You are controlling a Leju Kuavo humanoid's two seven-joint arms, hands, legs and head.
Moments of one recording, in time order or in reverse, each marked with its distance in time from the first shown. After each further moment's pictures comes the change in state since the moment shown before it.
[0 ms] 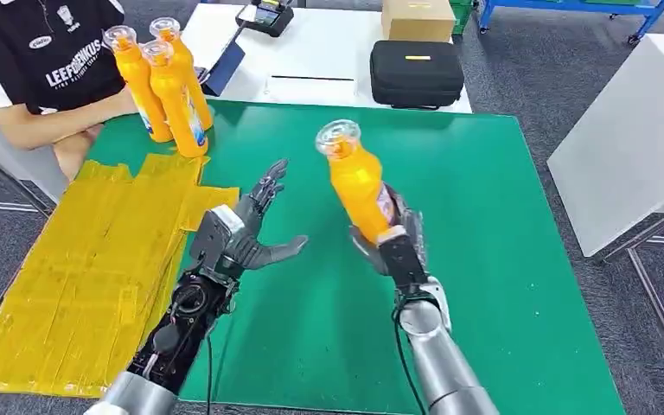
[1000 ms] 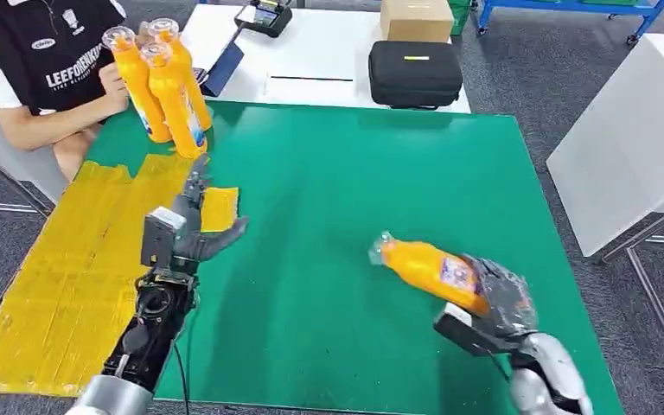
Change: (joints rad) left arm 0.032 0.052 0.143 0.025 -0.039 0.151 -0.090; right arm 0.338 -0.336 -0.145 -0.336 0.489 0.053 0.156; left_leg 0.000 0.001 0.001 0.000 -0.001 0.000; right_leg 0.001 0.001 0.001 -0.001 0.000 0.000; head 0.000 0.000
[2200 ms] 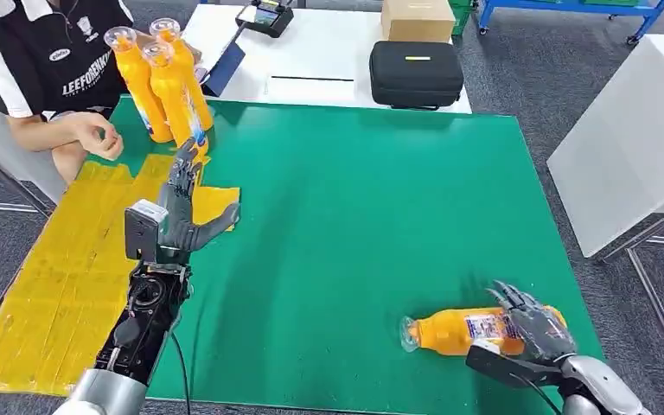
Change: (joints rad) left arm -0.026 0.031 0.010 -0.032 0.095 0.040 -0.045; right arm 0.142 -0.255 -0.034 -0.081 0.113 0.328 0.108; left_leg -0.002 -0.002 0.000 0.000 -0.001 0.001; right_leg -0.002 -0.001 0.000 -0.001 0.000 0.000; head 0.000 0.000
